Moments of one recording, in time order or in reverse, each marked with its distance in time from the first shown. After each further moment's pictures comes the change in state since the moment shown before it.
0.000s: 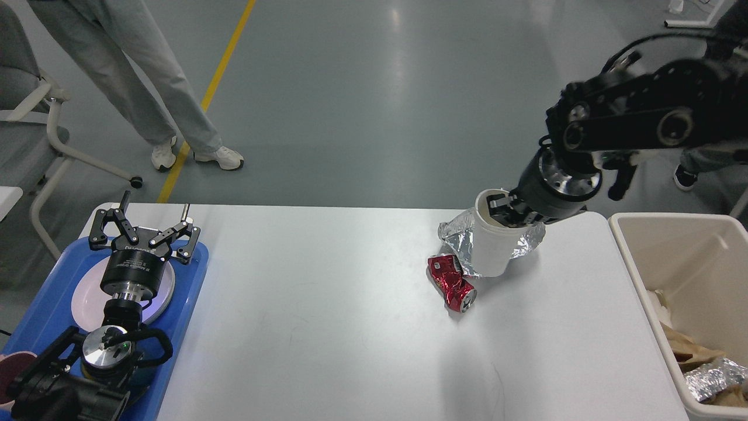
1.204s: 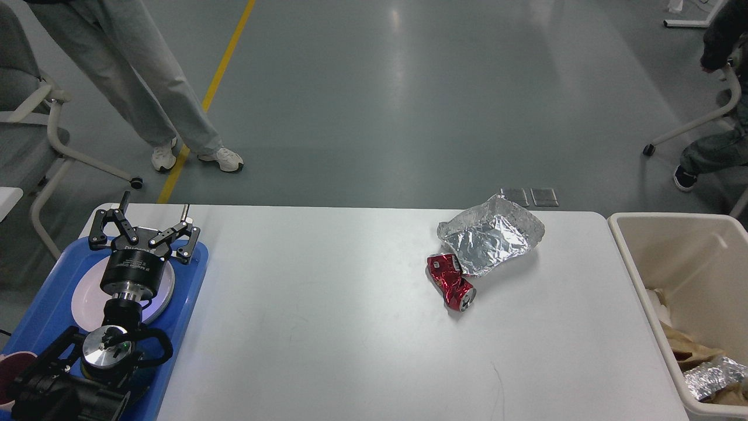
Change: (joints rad) left arm 0.000 0.000 0.000 0.000 -0.001 0.001 0.000; right arm -0.580 -0.656 -0.314 -0.560 -0.056 -0.161 0.287
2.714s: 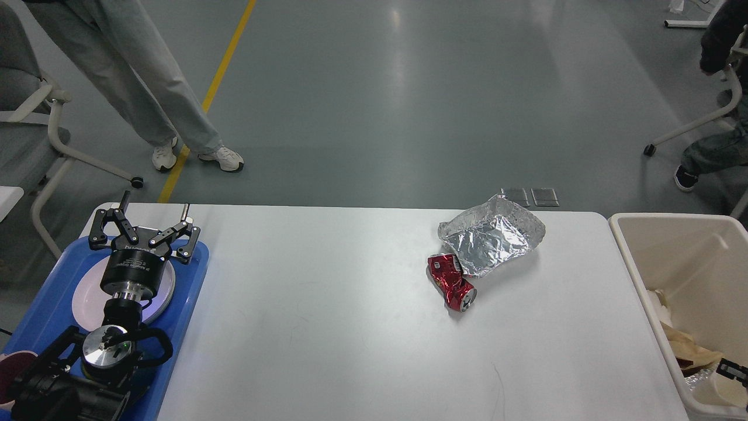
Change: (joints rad) left arm 0.000 0.000 0.000 0.000 0.000 0.000 0.000; right arm -1.098 0.468 0.547 -0.777 0.004 -0.333 -0.030
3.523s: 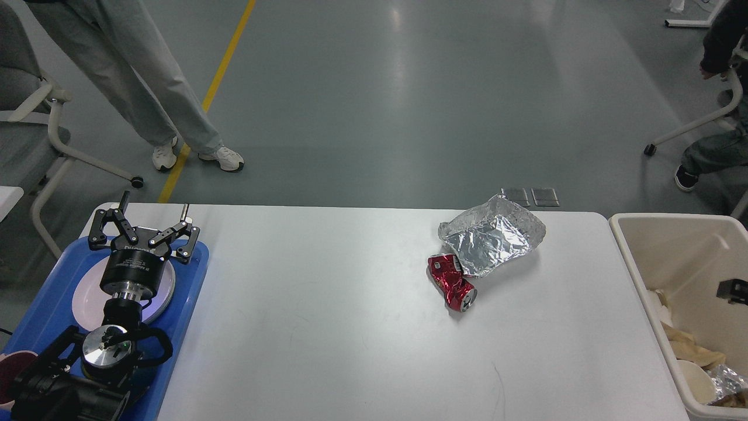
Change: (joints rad) left arm 0.000 0.000 -0.001 0.000 0.000 0.000 0.000; right arm 0.942 -0.262 -0.303 0.831 -0.274 0.217 -0.180
